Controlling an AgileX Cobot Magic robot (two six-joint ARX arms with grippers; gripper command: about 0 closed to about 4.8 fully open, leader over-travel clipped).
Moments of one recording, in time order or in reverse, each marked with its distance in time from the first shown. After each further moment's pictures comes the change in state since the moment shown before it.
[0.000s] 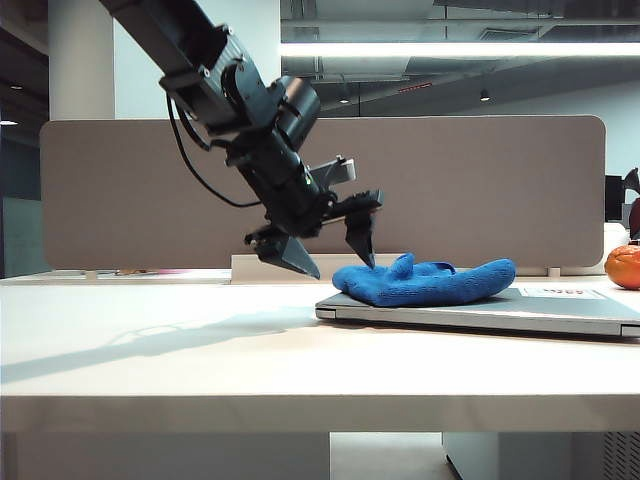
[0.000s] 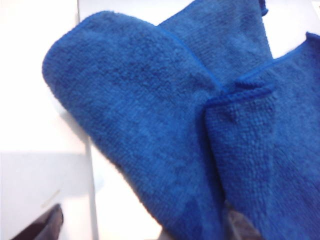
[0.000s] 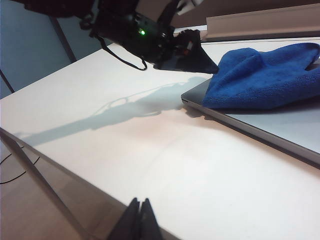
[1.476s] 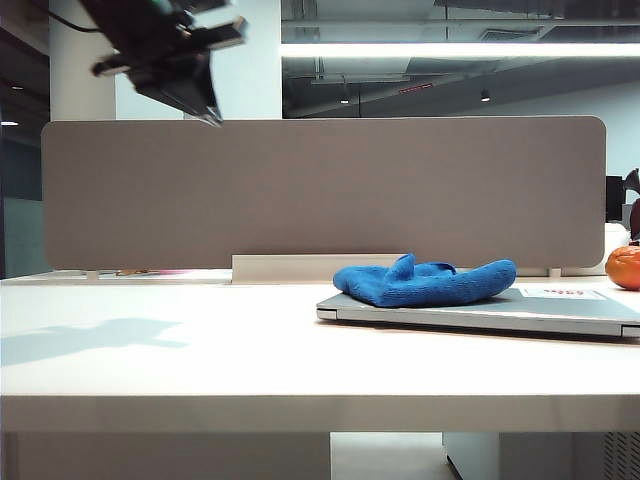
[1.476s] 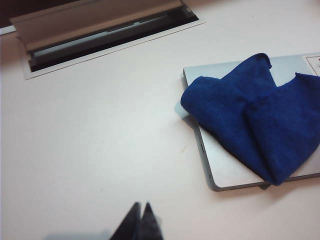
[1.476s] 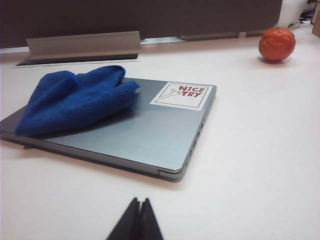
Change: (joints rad) left arm 0.143 -0.689 -0.407 -0.089 -0.067 0.212; right arm -0.002 0.000 0.000 0.000 0.624 -0.091
